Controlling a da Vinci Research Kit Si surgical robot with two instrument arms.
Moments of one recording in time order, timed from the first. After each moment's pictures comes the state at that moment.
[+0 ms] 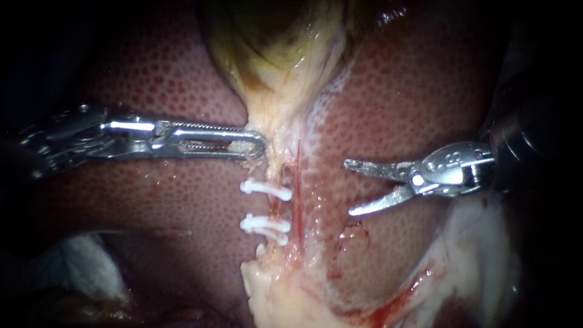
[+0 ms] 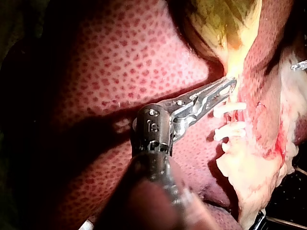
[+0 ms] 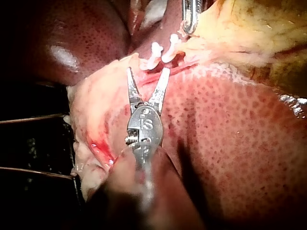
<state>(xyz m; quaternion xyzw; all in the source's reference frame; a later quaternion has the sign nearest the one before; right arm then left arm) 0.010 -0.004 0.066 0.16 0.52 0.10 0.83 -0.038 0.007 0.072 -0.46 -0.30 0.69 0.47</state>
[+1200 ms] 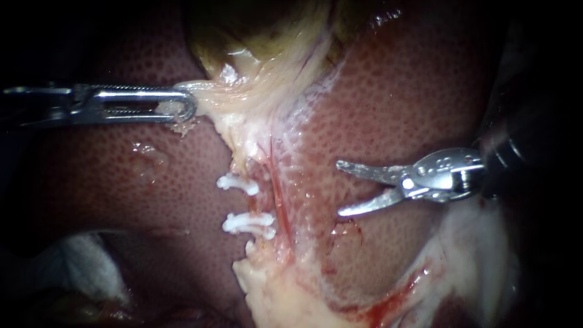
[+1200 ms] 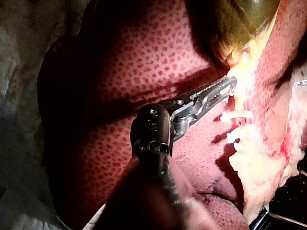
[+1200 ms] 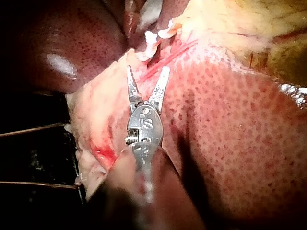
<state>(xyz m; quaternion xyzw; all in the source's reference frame) 0.014 -0.006 0.068 0.18 0.51 0.13 0.83 -0.029 0.010 0.063 -0.49 -0.27 0.67 0.49</state>
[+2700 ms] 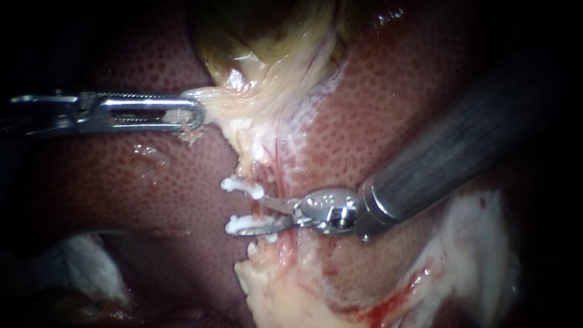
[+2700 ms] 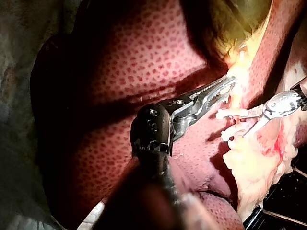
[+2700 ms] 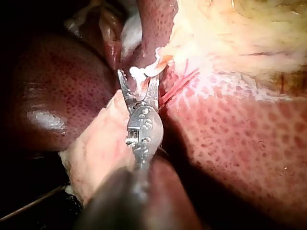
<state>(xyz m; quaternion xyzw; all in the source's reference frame) 0.025 -0.011 0.080 0.31 0.45 0.14 0.83 -0.031 0.010 0.062 -0.49 -0.27 0.67 0.49</state>
